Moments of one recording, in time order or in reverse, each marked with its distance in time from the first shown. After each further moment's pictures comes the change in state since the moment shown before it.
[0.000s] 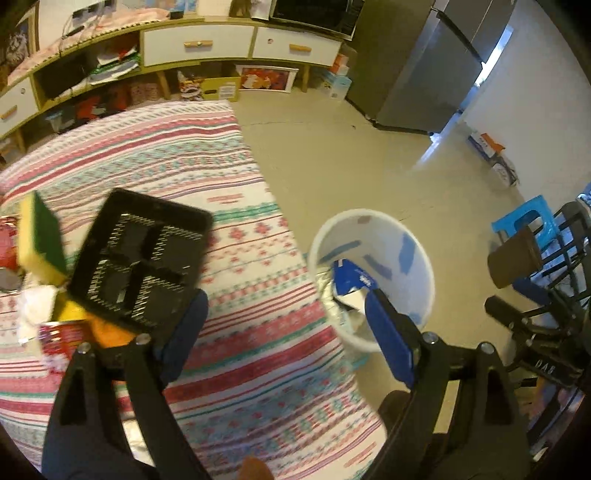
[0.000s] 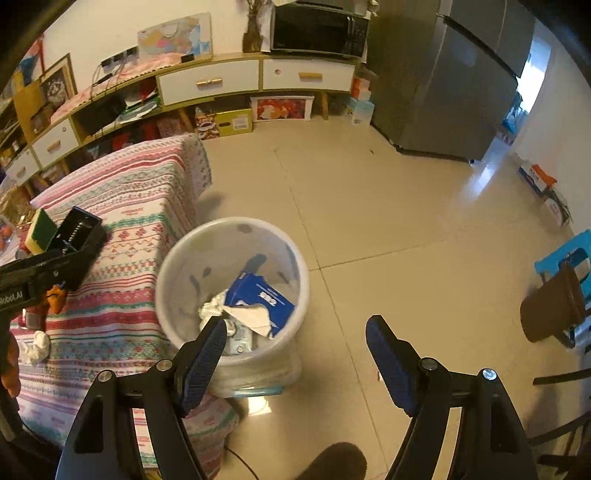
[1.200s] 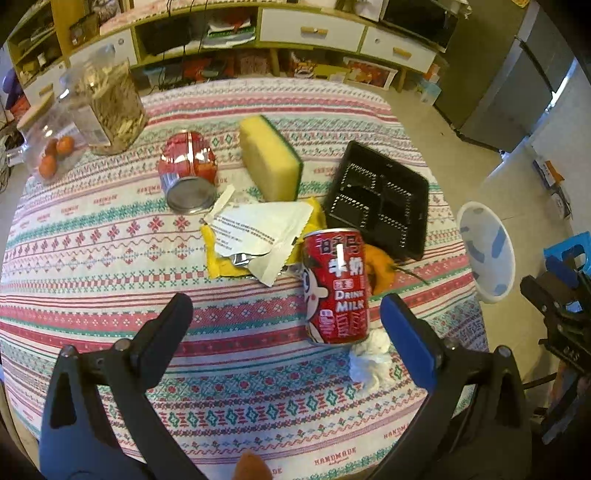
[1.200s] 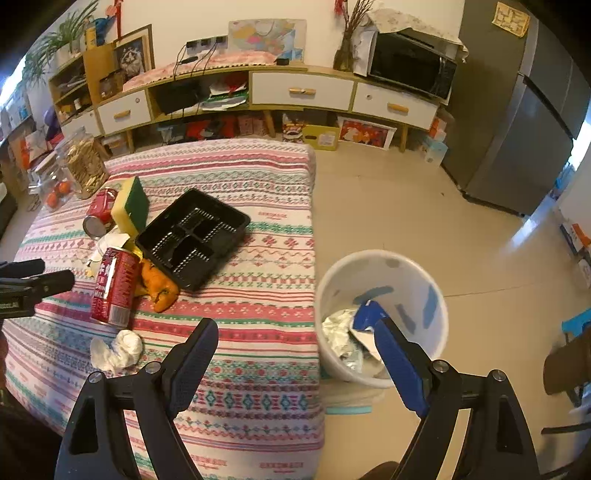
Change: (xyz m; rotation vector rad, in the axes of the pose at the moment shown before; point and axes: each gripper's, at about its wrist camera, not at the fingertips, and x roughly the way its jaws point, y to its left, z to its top) left arm -0.067 0.158 -0.055 -0.176 0.063 0.225; right arm -0.014 0.166 0.003 -0.190 -0.053 0.128
